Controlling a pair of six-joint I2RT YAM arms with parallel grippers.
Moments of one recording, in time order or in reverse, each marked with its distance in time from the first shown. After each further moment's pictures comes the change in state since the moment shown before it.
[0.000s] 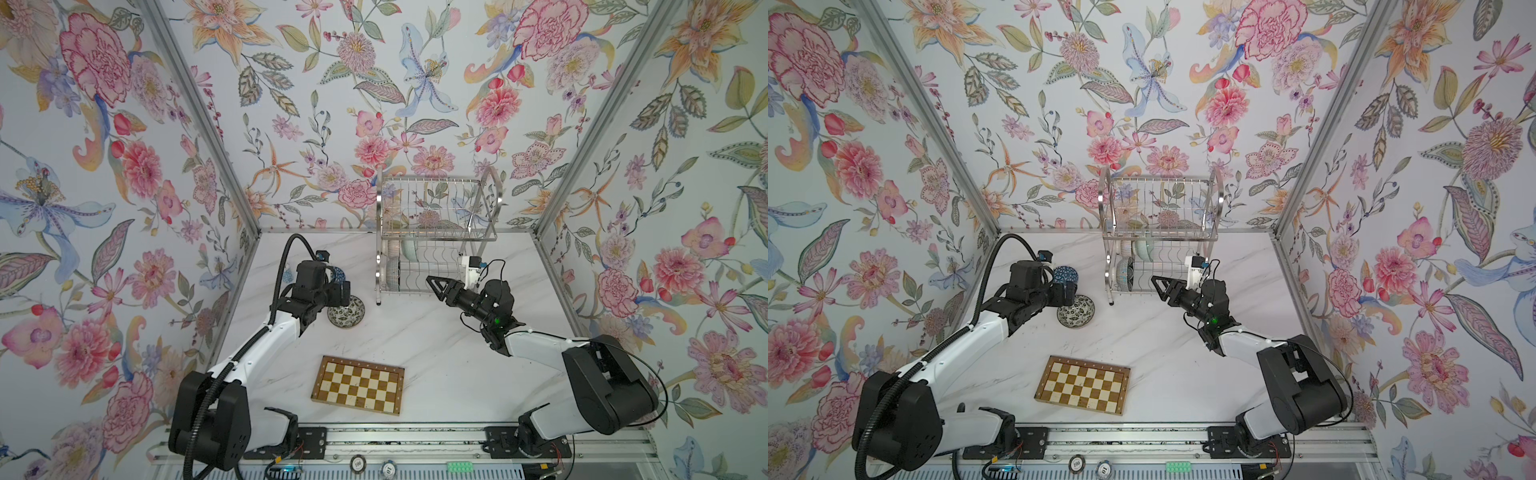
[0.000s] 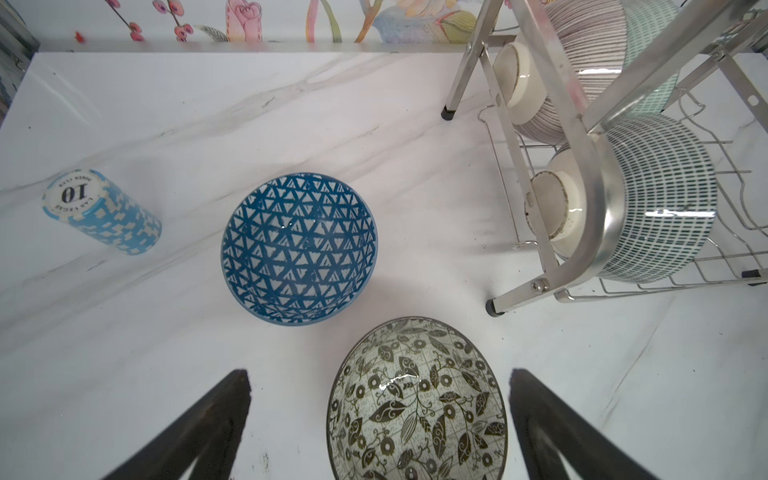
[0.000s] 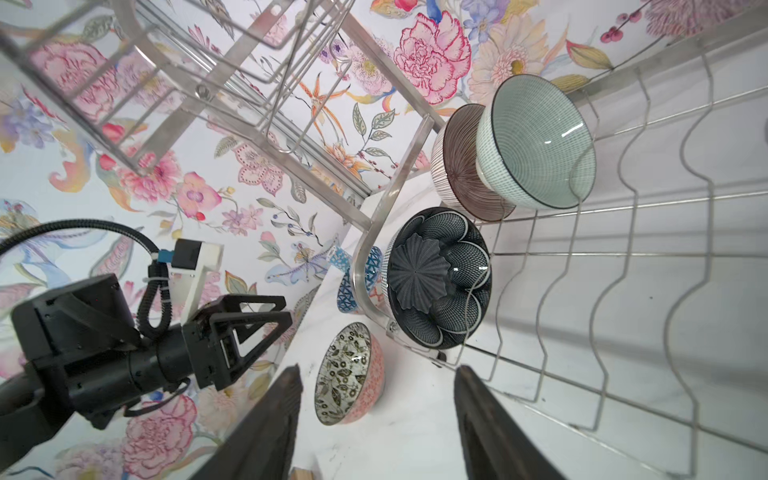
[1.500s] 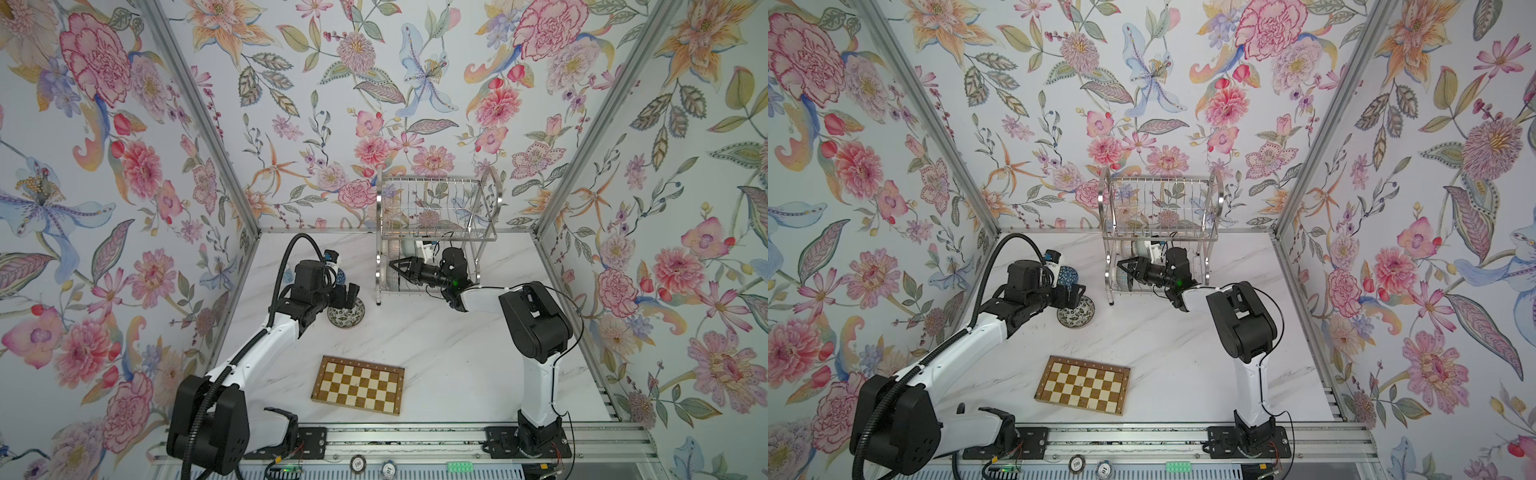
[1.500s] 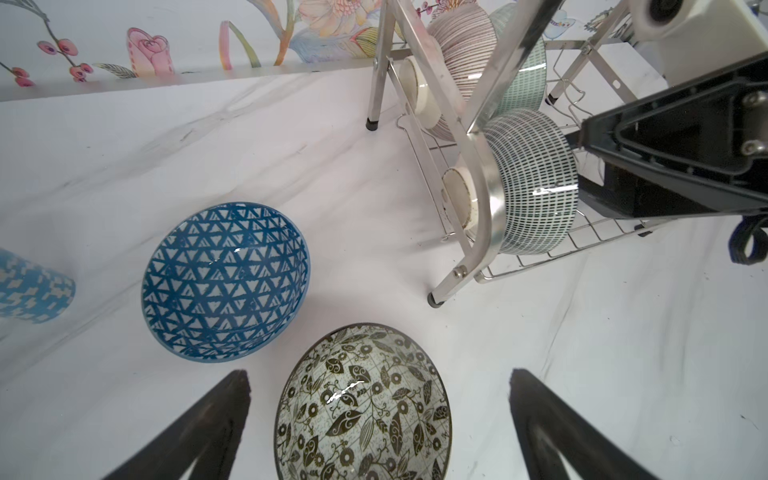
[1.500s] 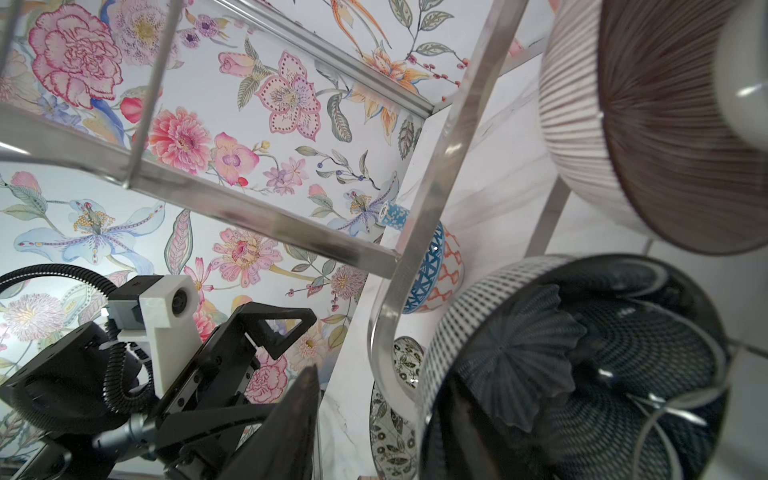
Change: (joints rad) left arm -0.001 -0.034 -0.022 0.064 0.161 0.100; right arm 0.044 0.594 0.573 0.026 -0.315 0.278
